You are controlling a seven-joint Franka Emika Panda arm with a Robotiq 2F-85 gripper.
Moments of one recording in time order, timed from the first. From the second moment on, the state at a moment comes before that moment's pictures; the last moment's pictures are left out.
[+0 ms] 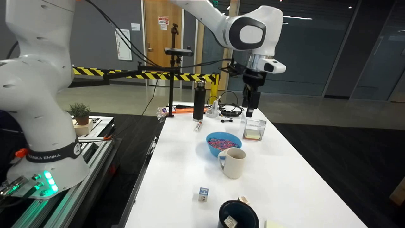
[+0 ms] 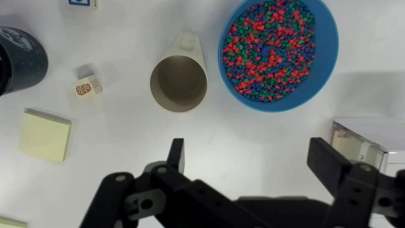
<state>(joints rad) 0.07 0.33 0.02 -1.73 0.02 2.07 0.30</state>
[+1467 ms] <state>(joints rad) 0.16 0.73 0.04 -1.32 -0.02 2.18 0.20</state>
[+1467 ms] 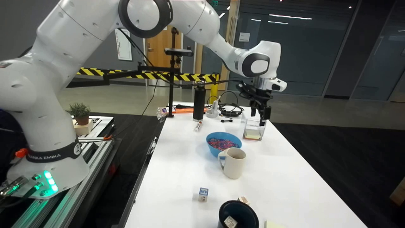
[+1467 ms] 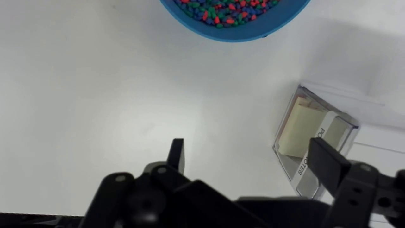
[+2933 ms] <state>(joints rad) 0.20 0.84 0.01 -1.25 -0.02 2.26 0.23</state>
